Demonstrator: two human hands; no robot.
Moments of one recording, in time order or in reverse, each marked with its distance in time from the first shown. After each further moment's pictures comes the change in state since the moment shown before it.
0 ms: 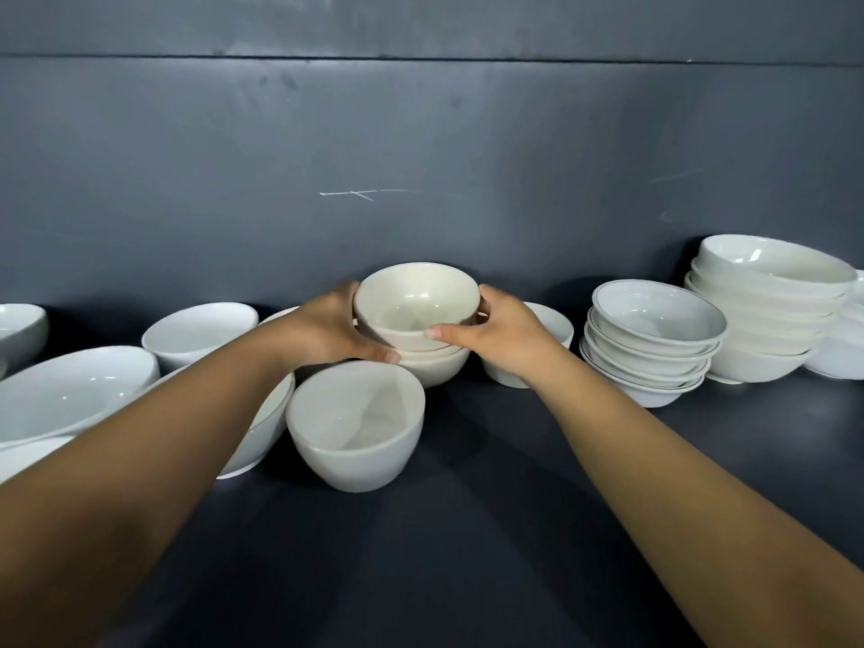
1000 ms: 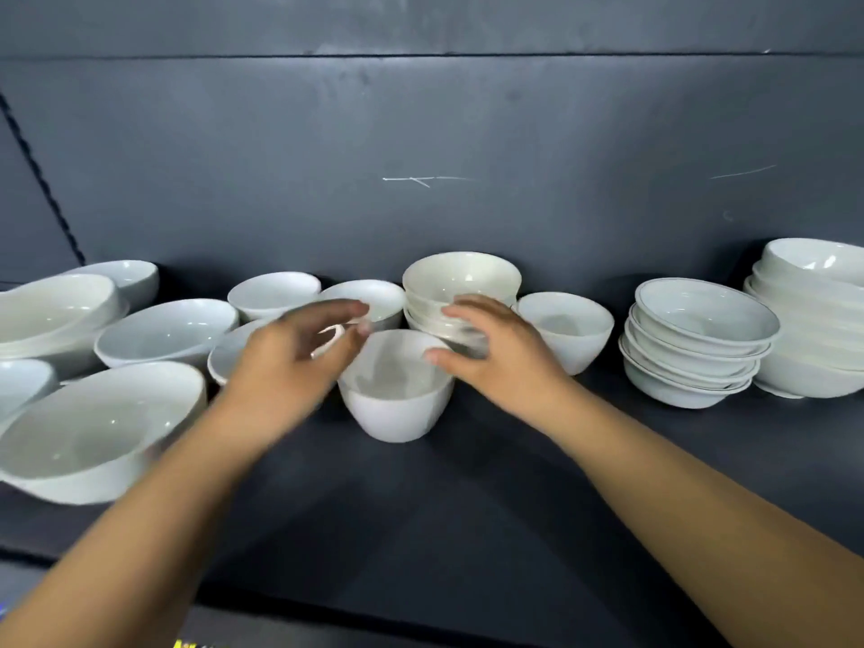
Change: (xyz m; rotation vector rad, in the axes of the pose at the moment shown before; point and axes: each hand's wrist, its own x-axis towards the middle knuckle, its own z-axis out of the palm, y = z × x) left_hand -0.141 0.035 0.025 -0.101 0.610 0.067; right_hand -0.063 -0.022 0.020 -0.291 -0.104 -0.387
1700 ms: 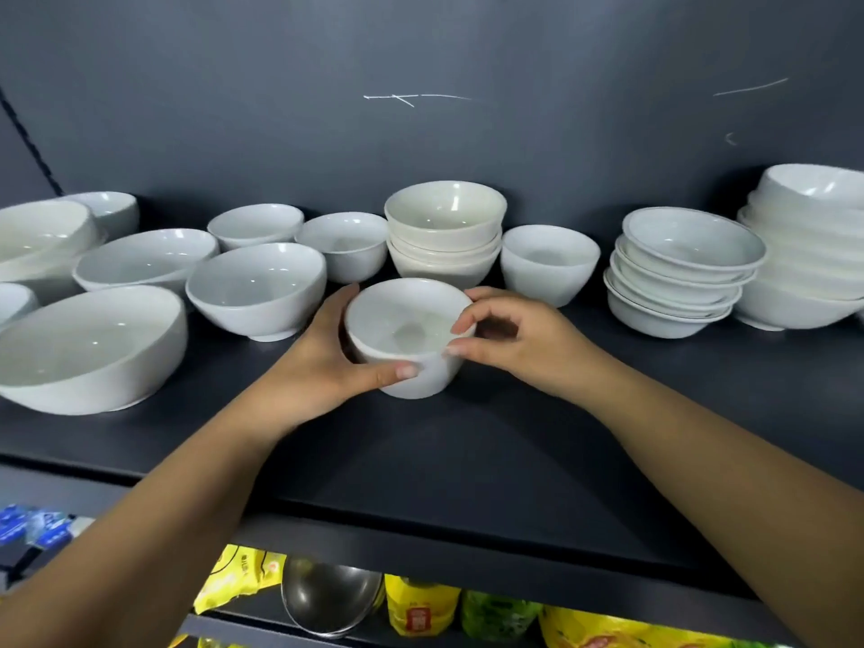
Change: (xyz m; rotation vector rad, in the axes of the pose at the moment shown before) left_hand -0.032 -0.030 0.042 -0.176 -0.328 -0.189; right_hand -0.052 0.026 -0.014 0.418 -0.234 0.107
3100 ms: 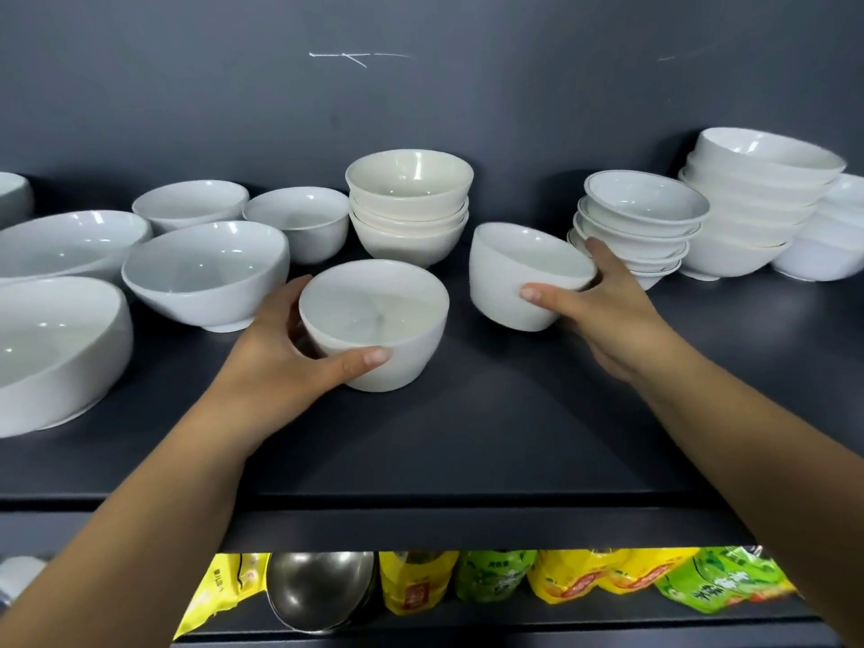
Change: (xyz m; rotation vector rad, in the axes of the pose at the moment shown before) left_hand -0.020 -0.005 -0.007 -0.238 0.053 0.021; right_hand -0.028 0.028 -0.031 0.222 0.529 0.221
